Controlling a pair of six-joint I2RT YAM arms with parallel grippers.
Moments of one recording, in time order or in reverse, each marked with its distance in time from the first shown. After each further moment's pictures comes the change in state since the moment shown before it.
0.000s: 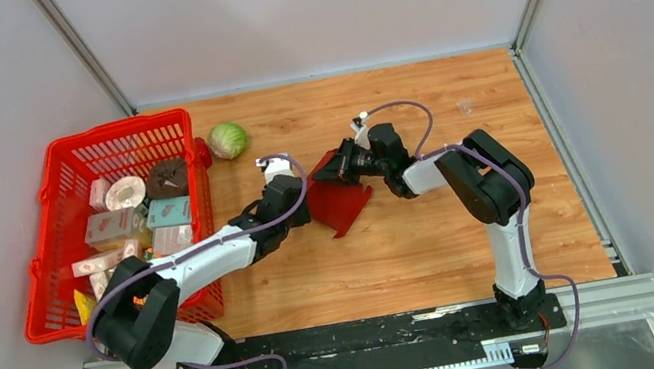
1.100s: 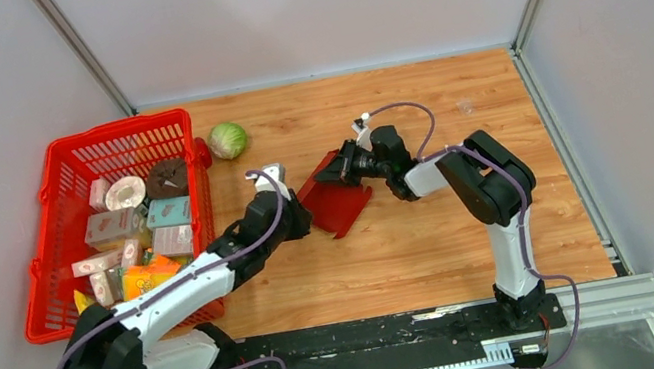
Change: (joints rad) left arm -0.008 -0.292 -0.138 0.013 0.156 -0.089; right arm 0.000 -0.009 -0.030 0.038 0.003 -0.008
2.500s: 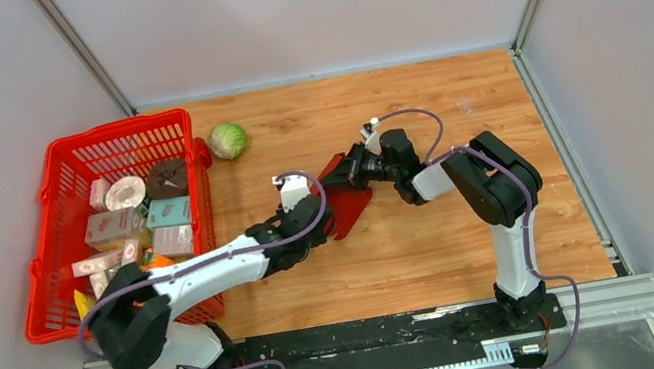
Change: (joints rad) left arm -0.223 0.323 0.195 -0.280 -0.341 -0.170; right arm -0.028 -0.031 -0.076 0.052 -0.044 0.084
